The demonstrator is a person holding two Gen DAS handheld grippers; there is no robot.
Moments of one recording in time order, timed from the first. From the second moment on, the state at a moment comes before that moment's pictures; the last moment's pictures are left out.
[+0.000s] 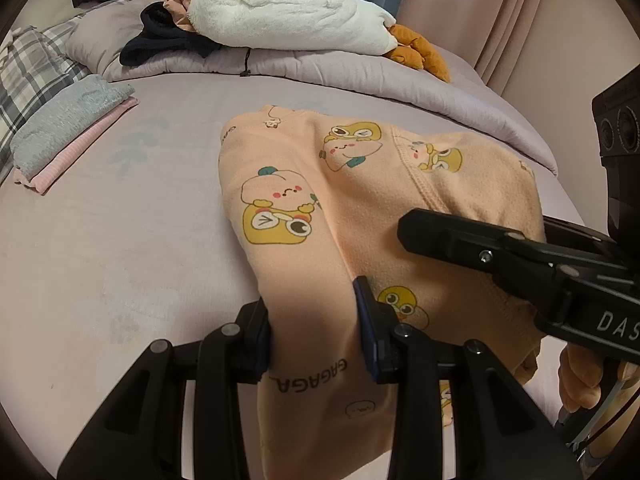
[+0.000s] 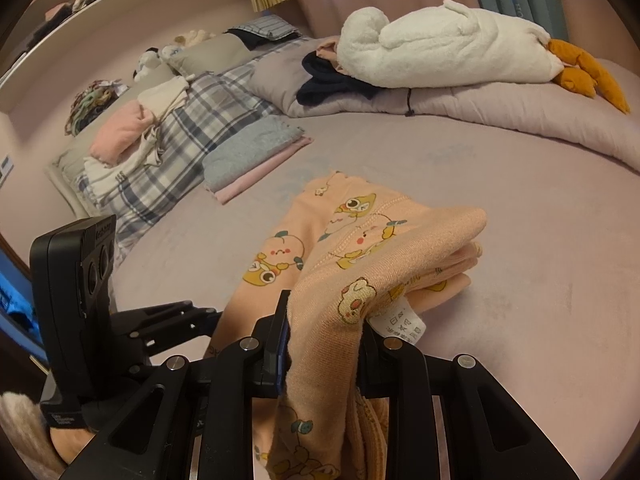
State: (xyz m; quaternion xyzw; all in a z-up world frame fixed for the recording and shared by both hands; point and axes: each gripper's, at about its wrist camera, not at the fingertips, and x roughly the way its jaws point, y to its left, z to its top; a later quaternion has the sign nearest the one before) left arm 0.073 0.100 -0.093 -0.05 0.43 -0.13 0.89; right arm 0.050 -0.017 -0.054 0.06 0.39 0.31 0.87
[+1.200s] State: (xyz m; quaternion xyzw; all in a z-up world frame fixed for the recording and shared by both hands) left arm 0.139 0.099 -0.106 -0.04 0.43 -0.13 0.89; right arm 0.093 -0.018 -0.063 0.06 0.38 0.29 0.88
